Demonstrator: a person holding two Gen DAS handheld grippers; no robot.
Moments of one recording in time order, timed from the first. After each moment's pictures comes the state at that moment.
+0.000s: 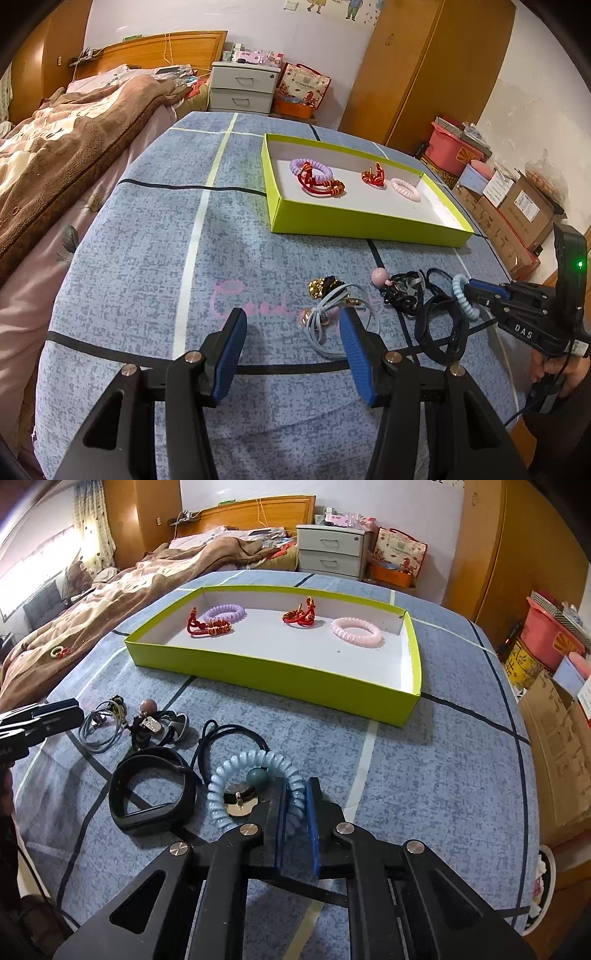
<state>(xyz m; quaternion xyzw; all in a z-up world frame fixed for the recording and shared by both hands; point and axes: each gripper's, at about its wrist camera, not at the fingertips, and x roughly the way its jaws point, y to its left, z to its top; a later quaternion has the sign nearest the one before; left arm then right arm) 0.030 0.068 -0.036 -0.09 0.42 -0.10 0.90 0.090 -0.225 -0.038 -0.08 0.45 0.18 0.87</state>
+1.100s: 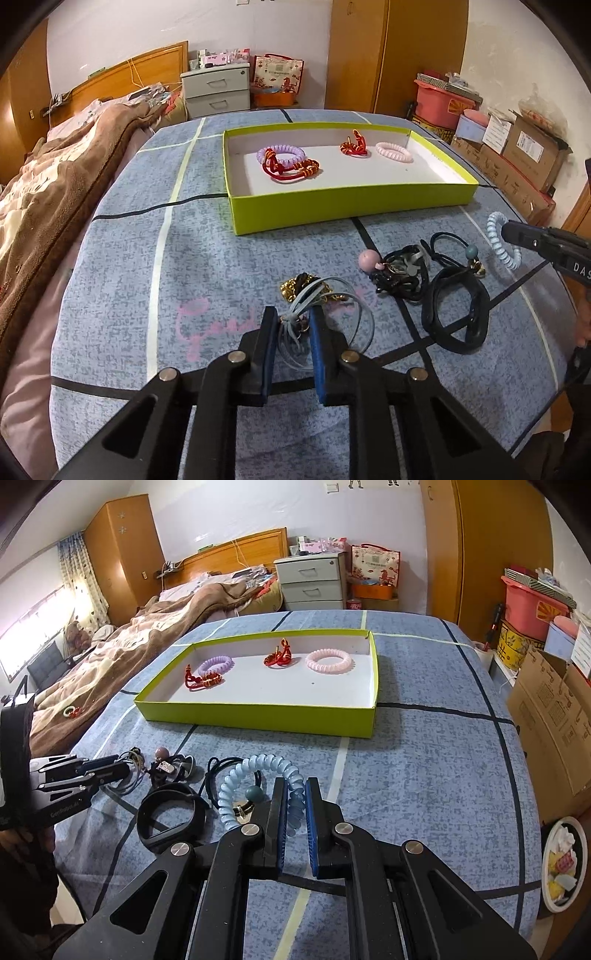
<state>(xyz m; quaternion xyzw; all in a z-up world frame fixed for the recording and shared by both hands) 0.042 0.027 -0.040 0.02 0.43 -0.11 0.90 0.081 -0.258 -0.017 0.02 0.41 0.17 0.90</state>
